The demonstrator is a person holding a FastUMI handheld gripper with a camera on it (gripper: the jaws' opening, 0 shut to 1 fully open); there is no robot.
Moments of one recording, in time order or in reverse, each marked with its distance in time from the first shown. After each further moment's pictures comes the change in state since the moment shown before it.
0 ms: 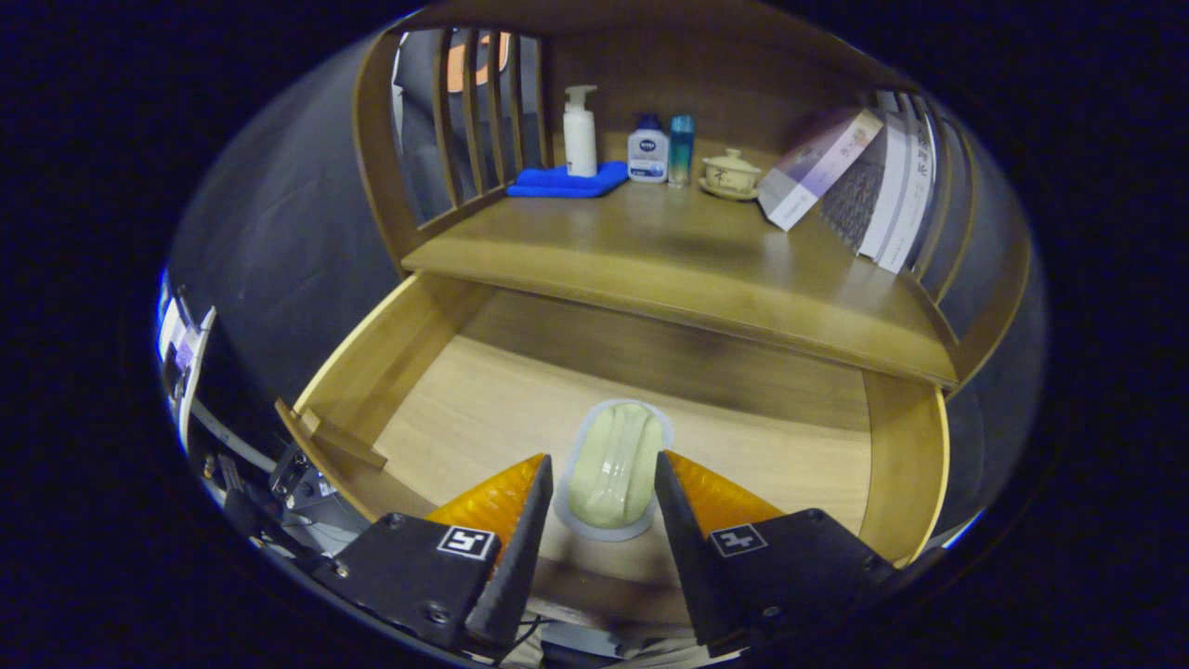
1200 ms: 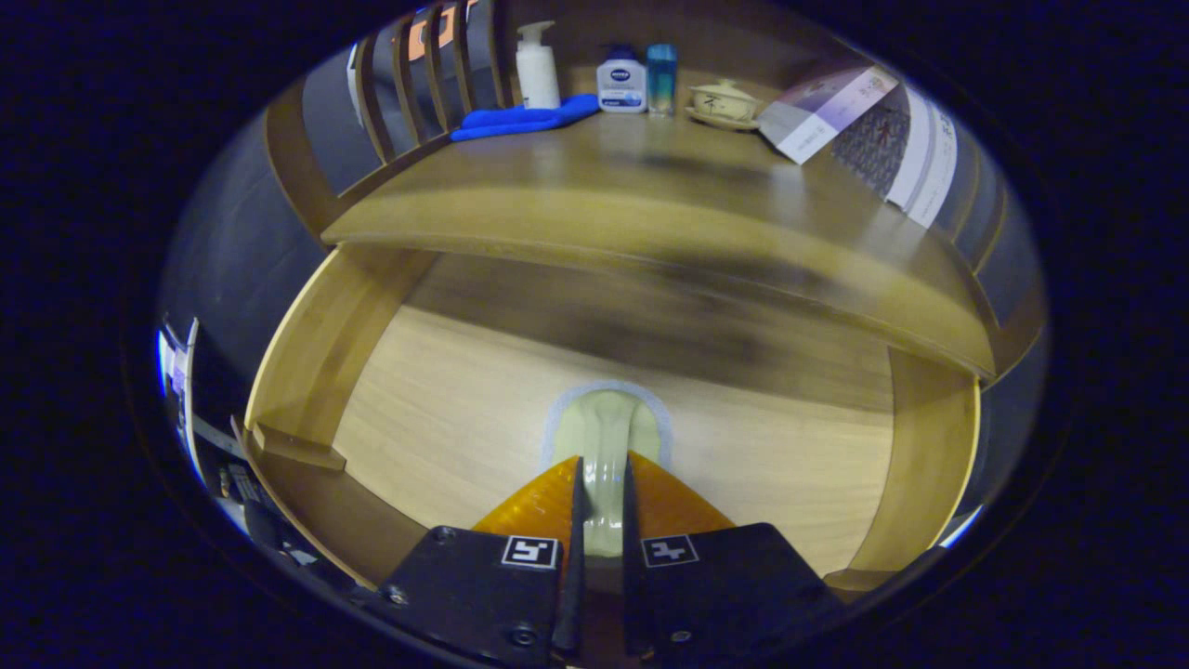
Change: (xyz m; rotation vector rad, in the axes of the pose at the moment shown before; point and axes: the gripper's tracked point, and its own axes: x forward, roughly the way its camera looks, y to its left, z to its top) arm 0.034 -0.023 -0.004 0.041 0.148 -0.028
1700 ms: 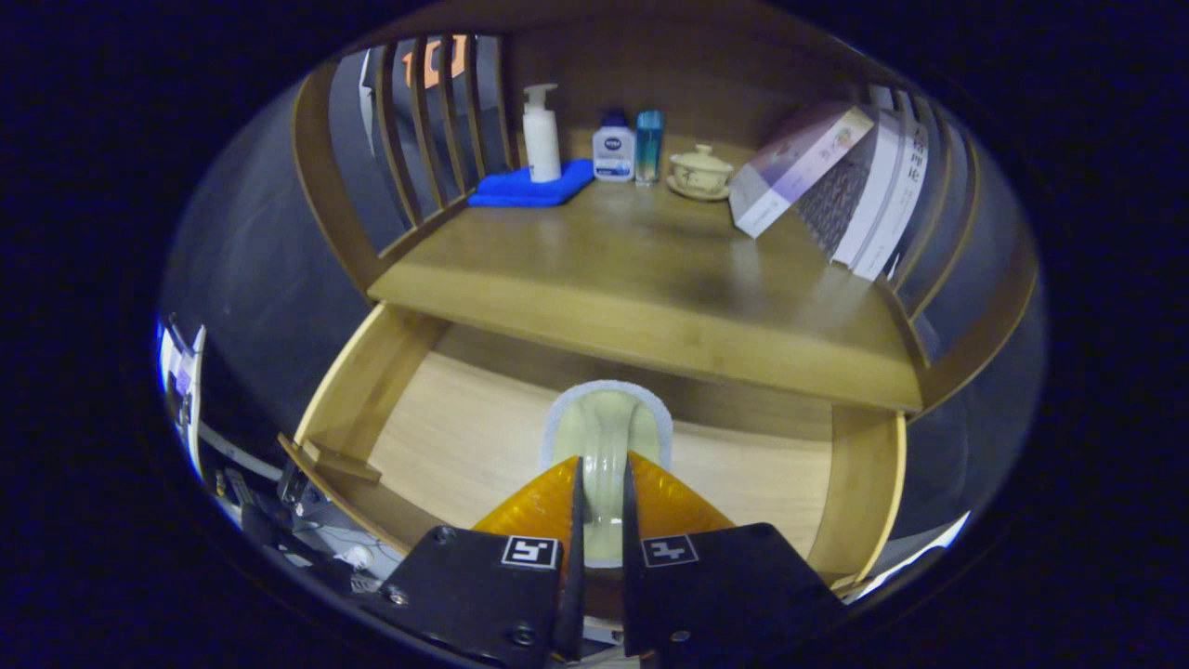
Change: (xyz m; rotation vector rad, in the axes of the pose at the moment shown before) arm -0.079 -0.004 0.041 -0.022 -0.154 -0.012
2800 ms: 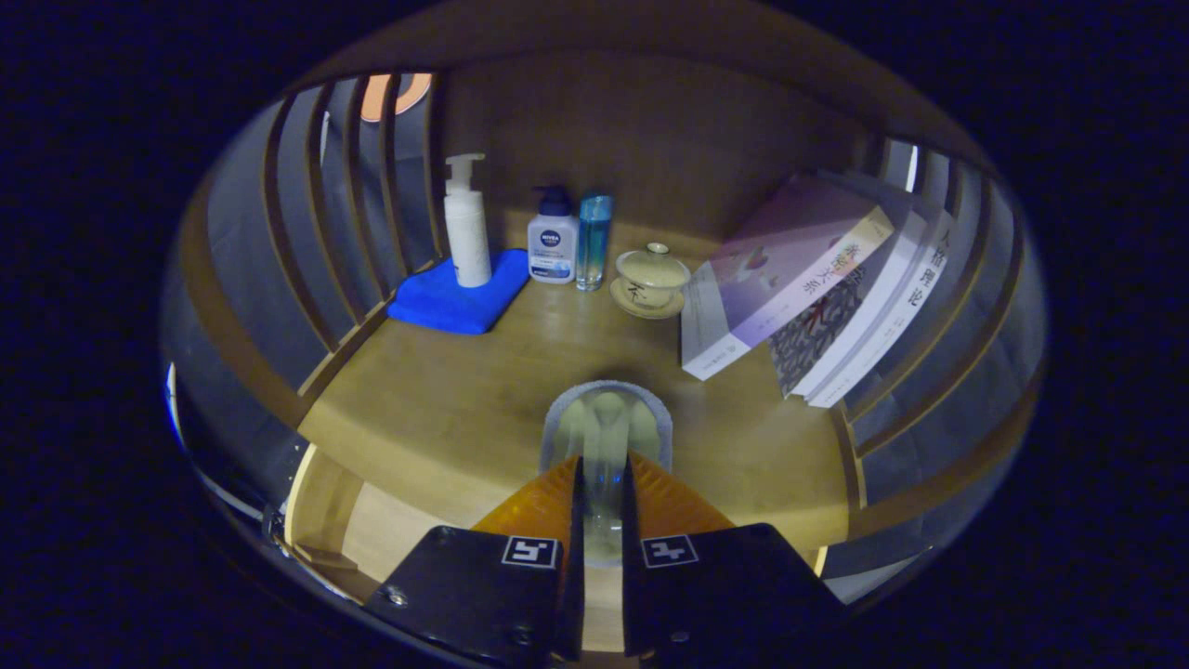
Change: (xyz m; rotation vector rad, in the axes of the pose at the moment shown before) arm 0.053 -0.046 0.140 0.022 -0.095 -0.143
